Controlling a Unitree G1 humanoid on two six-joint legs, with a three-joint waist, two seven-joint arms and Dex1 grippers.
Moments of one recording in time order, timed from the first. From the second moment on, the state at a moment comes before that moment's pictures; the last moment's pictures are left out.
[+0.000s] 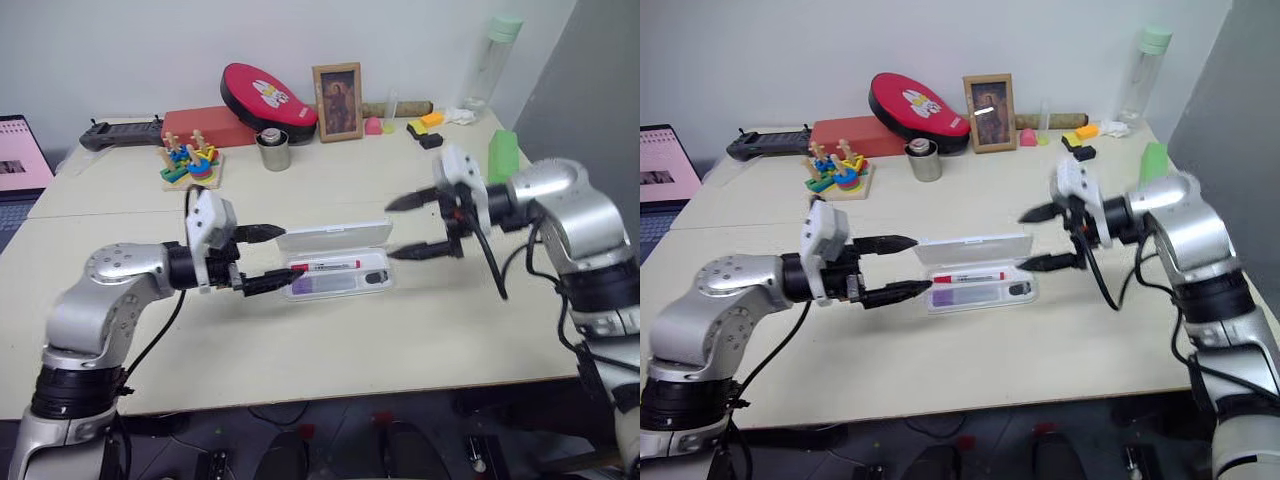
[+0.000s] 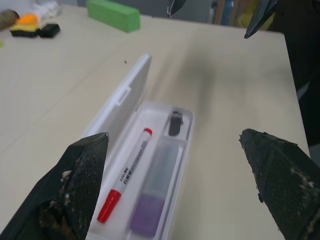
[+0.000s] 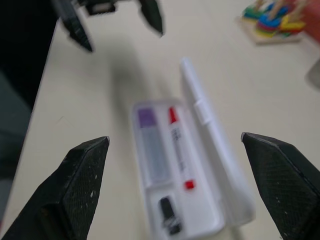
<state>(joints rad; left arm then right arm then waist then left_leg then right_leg) -0.40 0.77 0.17 -0.26 -0.58 0.67 -1.04 -1.05 -0.59 0.20 0.21 0.25 0.56 1.29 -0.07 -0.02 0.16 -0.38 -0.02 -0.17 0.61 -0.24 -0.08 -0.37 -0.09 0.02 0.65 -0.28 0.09</state>
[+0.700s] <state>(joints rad) -0.37 0.82 0.21 -0.23 -0.58 0.66 -0.99 -1.23 -0.39 0.26 0.78 0.02 0.37 1.11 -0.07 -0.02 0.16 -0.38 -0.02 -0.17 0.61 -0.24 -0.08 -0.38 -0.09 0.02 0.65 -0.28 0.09</state>
